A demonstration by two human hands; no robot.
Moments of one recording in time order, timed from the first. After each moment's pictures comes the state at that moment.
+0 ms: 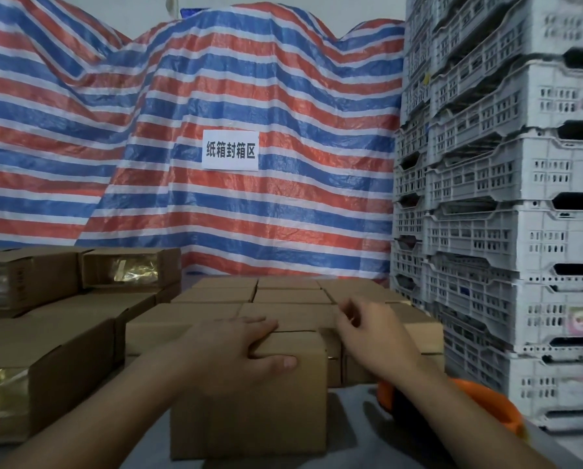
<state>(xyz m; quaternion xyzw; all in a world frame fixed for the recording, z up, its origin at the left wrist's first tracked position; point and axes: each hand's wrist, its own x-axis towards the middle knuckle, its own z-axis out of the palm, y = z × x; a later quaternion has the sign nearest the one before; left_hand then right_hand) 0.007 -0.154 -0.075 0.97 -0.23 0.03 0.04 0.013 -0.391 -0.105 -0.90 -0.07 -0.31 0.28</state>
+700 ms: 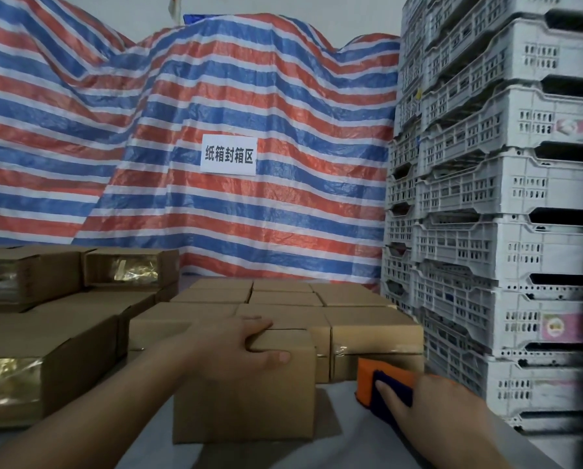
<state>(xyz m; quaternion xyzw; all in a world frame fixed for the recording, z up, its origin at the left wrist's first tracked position) 0.005 -0.154 -0.076 0.97 -0.22 0.03 0.06 -0.051 -0.443 -0.162 -0.95 0.18 -0.26 0.00</state>
